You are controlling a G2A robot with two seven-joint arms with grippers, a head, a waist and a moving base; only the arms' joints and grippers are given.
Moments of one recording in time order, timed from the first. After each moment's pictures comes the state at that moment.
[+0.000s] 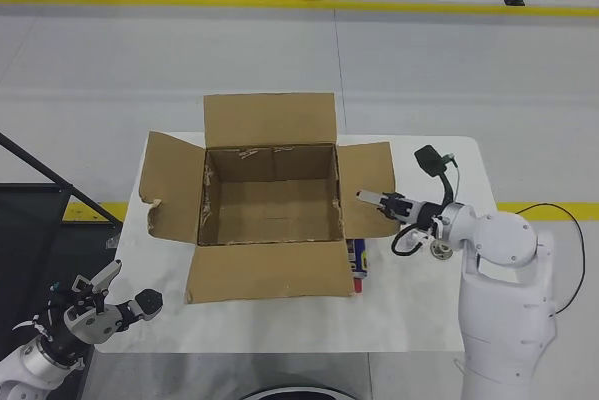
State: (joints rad) left arm 2.04 -1.16 -2.09 -2.00 -0.82 0.13 -0.93; right arm -1.01 -1.52 1.65 -1.73 -0.68 0.10 1.35
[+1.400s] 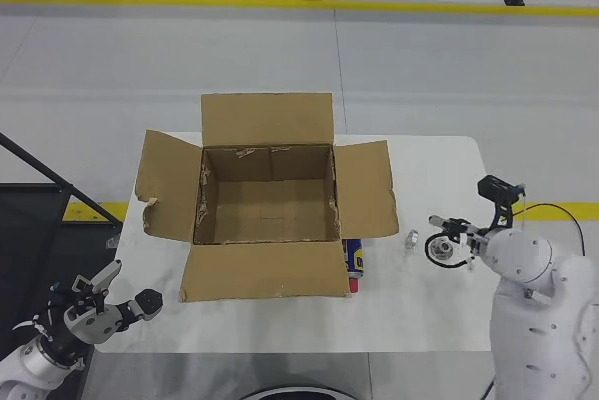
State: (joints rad) left arm 2.04 -1.16 -2.09 -2.00 -0.82 0.13 -0.93; right arm -1.13 -1.39 1.70 -1.85 -1.31 0.30 1.40
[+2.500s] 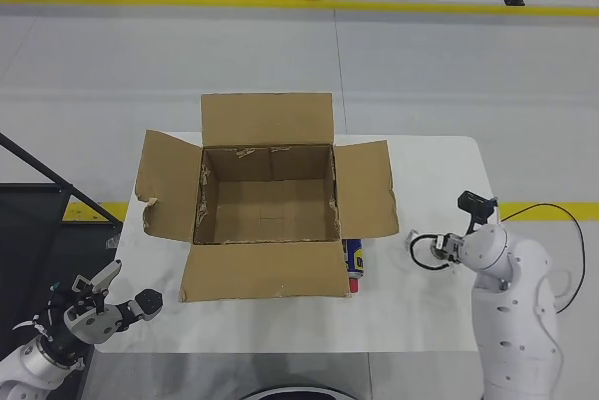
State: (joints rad) left arm 2.04 -1.16 -2.09 -2.00 -0.82 0.13 -0.93; right arm -1.08 -1.38 1.62 -1.63 -1.36 0.37 1.38
